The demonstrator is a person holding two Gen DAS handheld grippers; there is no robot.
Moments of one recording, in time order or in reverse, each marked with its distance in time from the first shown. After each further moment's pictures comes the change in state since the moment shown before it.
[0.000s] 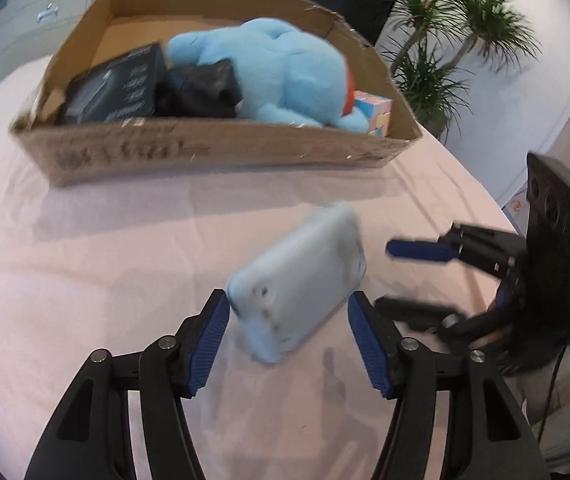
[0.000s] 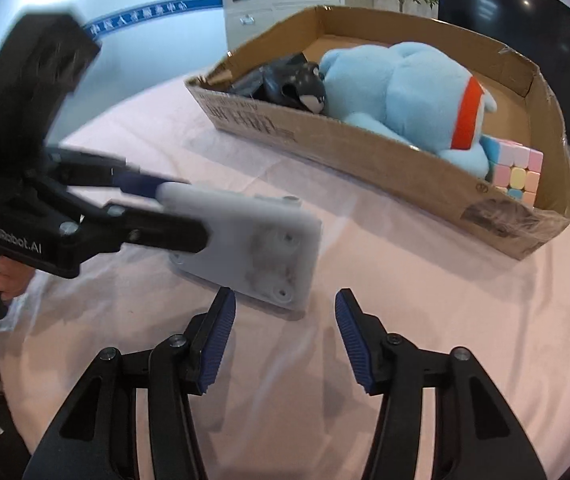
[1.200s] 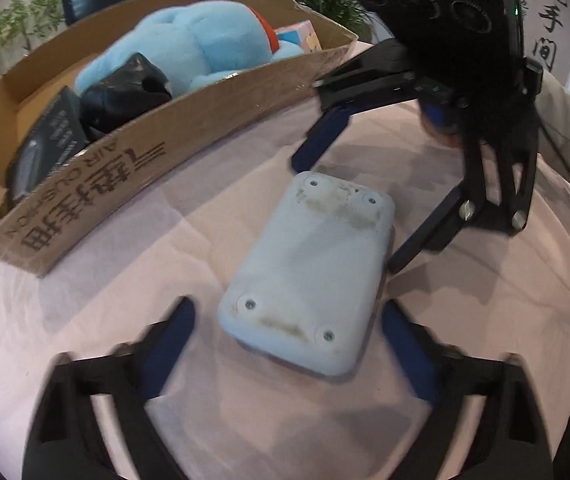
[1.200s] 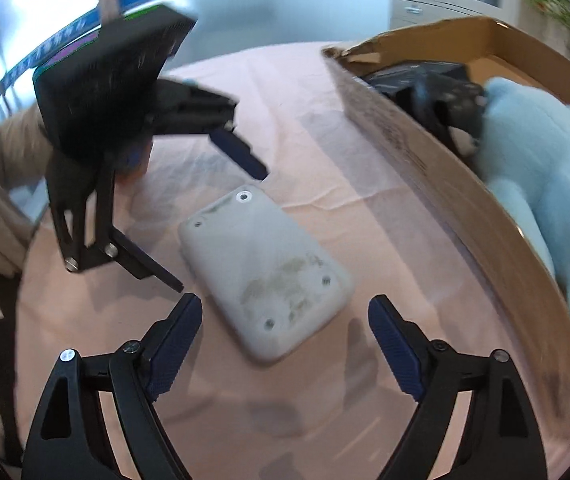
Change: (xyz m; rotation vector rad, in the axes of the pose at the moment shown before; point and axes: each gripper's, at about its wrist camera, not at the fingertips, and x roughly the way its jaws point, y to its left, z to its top) left arm 0.032 -0.007 0.001 0.546 0.116 -0.004; right arm 0.073 0.006 0.045 -0.493 0.156 0.362
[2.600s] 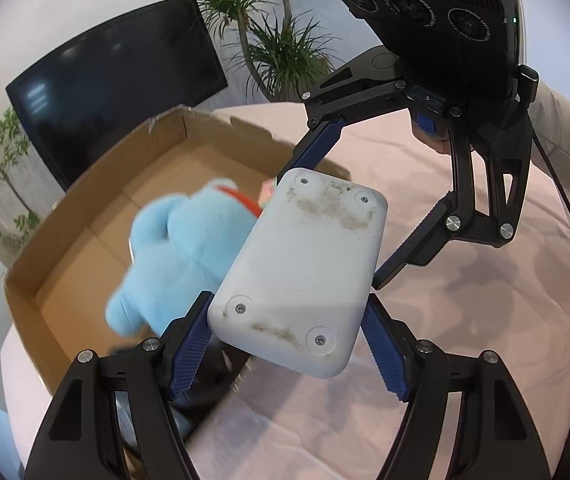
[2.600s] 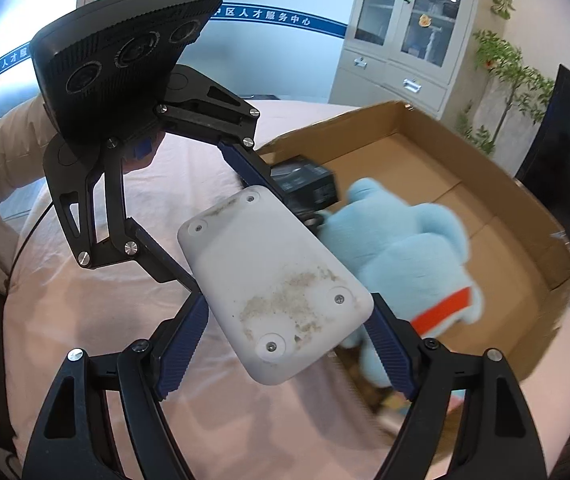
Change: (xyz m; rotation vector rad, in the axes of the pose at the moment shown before) left arm -0.068 -0.003 0.159 0.290 -0.162 0.070; right arm -0.129 -0.056 0.036 -0.011 -0.141 -0.280
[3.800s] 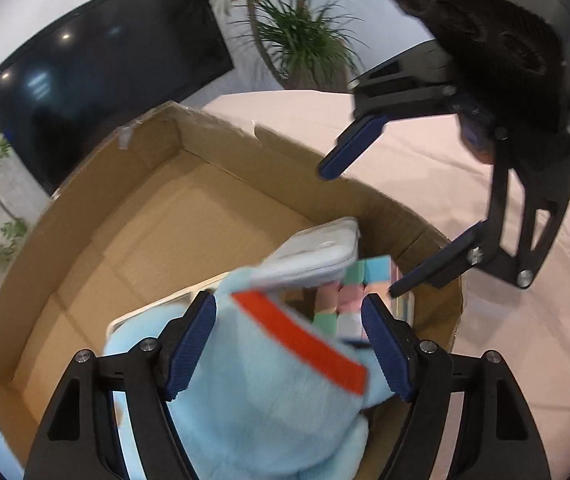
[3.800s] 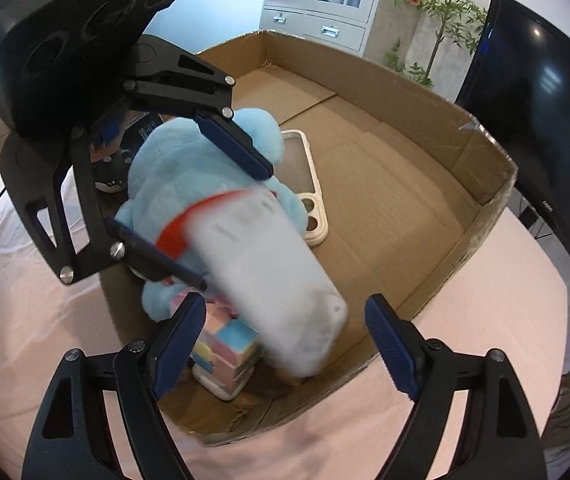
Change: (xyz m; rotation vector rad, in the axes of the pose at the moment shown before) left arm 0.123 0.049 0.084 -0.024 0.079 0.029; right arm 0.001 -0.131 -0.060 0.151 0.133 -0.142
